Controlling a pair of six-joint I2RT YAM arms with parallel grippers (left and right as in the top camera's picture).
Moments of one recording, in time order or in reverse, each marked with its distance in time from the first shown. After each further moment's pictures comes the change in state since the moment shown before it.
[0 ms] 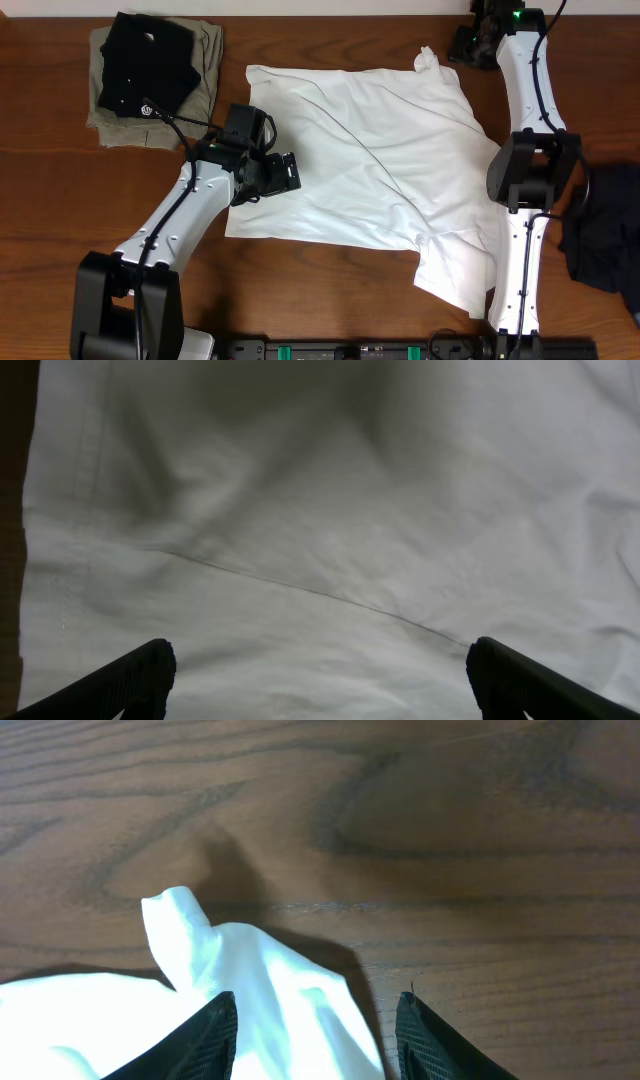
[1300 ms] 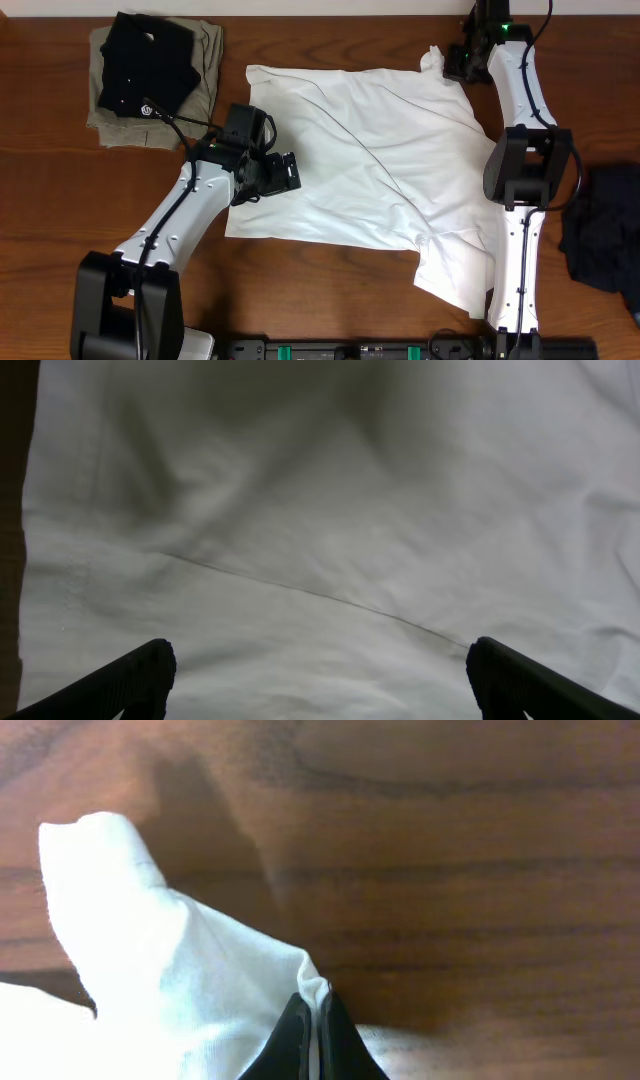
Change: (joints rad) left arm 0.000 0.000 0.000 0.003 0.000 0.000; right arm 0.000 0.063 -0.054 0.017 0.024 -0.018
